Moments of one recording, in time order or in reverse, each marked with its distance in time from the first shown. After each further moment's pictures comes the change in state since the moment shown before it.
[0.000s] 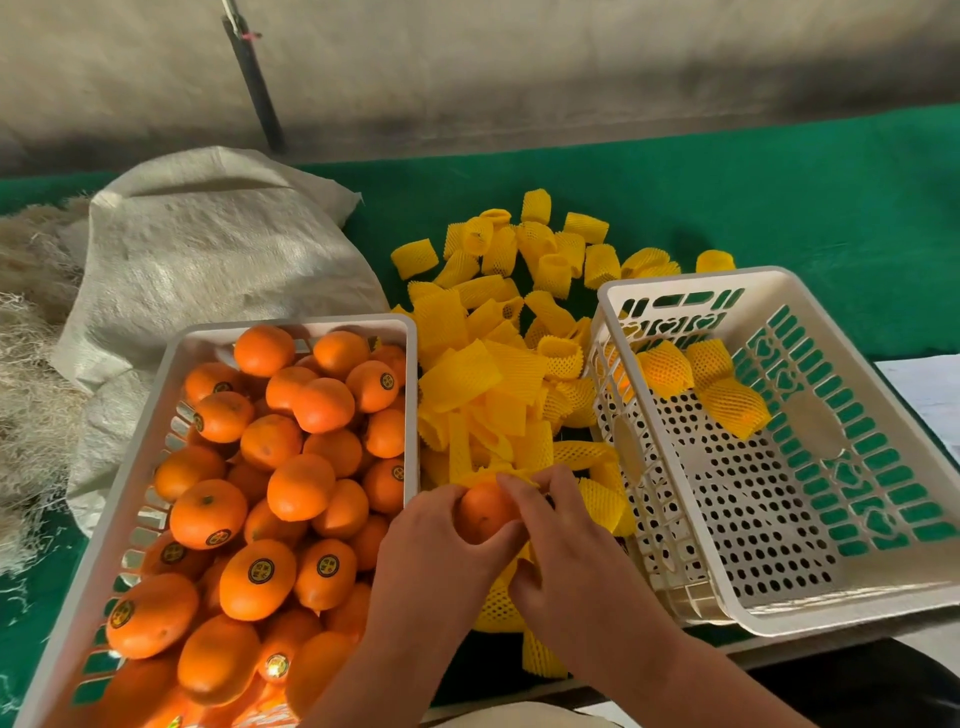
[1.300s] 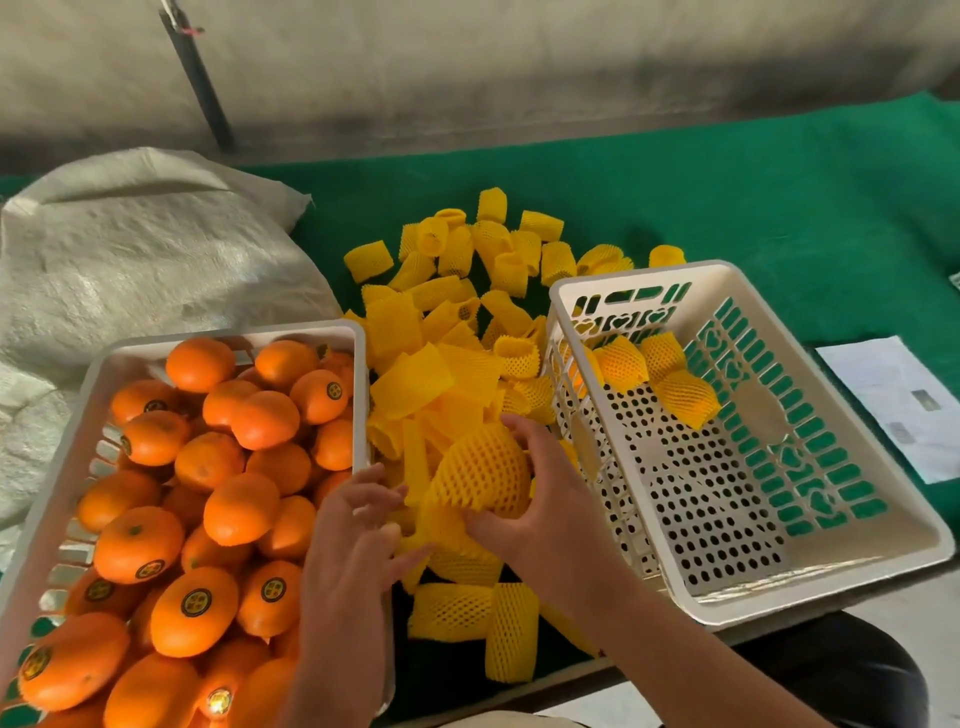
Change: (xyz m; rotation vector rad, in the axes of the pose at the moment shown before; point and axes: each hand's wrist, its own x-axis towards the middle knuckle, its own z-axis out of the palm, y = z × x) left_hand -0.007 -0.002 -0.010 -1.002 0.022 -0.135; right_hand 0.025 0.015 -0.028 0.392 0.180 0.205
